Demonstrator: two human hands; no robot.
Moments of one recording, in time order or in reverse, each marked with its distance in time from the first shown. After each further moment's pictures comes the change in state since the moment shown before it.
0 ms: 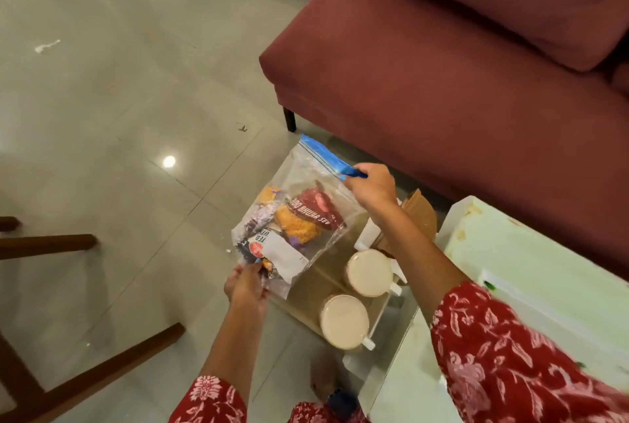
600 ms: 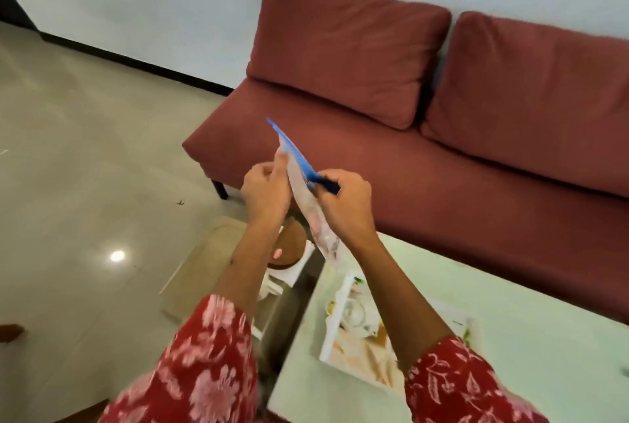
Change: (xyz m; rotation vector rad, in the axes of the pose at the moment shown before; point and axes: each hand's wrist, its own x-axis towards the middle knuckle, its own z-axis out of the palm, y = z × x) left_hand -0.340 -0.032 0.122 0.366 -0.489 0.950; right_hand -0.200 -0.003 -0.267 0.097 0.297 -0.470
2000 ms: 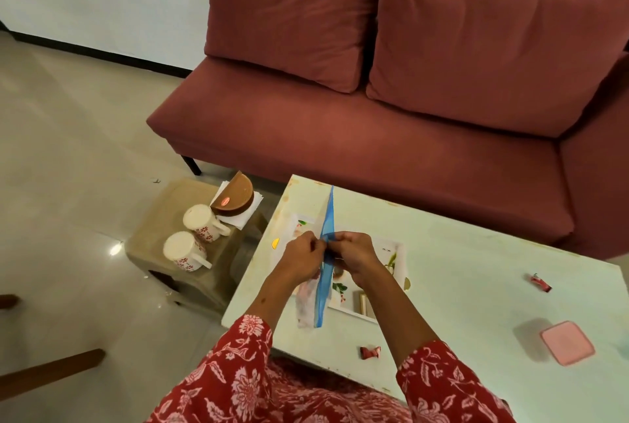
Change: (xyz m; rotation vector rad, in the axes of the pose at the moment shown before) left_hand -0.268 -0.109 0.092 0.631 -0.632 -0.089; right_hand -0.191 0.157 -0.149 0.527 -0.128 0.850
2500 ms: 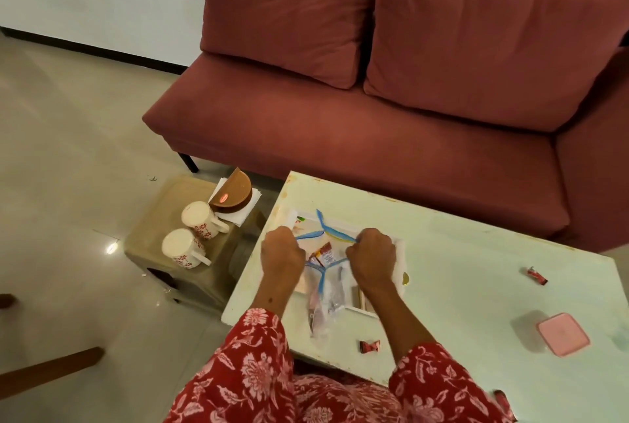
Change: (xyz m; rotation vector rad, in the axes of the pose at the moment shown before) left_hand -0.009 -0.001 -0.011 0.369 0.356 -0.128; right_hand -0.015 0.009 -0.014 -0.906 0.459 -0.281
